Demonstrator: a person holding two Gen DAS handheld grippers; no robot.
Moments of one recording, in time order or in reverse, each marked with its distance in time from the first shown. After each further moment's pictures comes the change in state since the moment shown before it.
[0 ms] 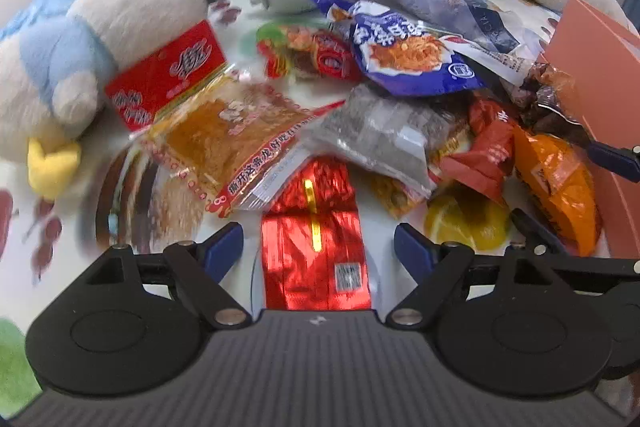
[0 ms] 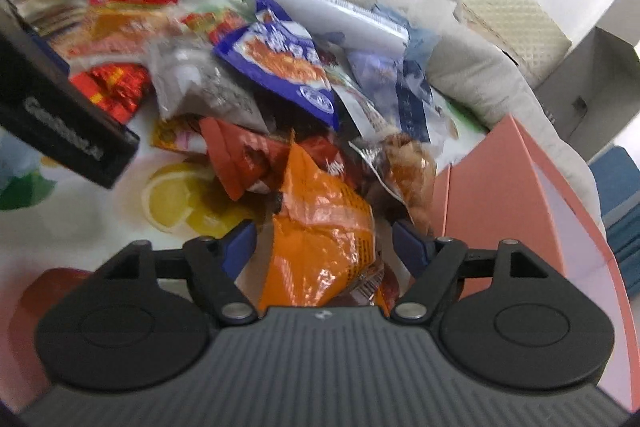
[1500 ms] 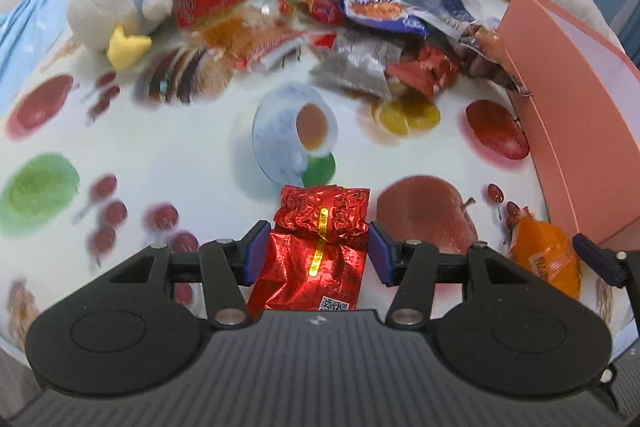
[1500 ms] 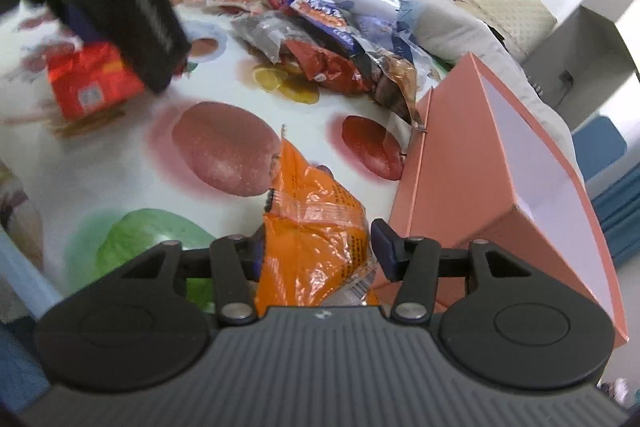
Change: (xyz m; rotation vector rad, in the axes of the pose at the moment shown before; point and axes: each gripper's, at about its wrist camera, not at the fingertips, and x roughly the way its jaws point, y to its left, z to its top) left arm -0.110 -0.025 -0.092 -0.148 0.046 -0.025; right arm -0.140 0.029 -0.084 0.036 0.031 0.032
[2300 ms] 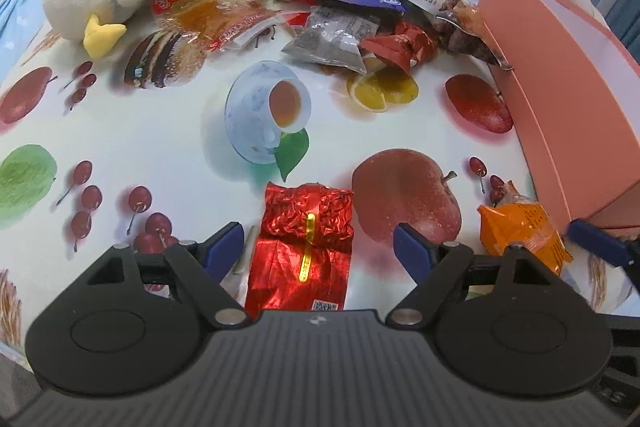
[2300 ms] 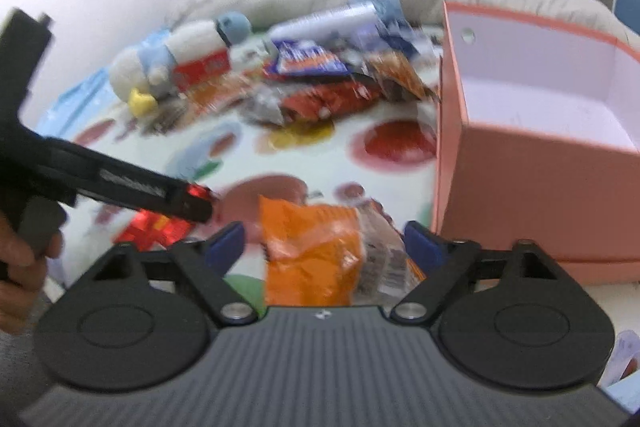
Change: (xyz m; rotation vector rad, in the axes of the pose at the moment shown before) left arm 0.006 -0.010 -0.006 0.053 0.036 -0.037; right arm 0.009 -0.069 -0.031 0.499 -0.064 0.336
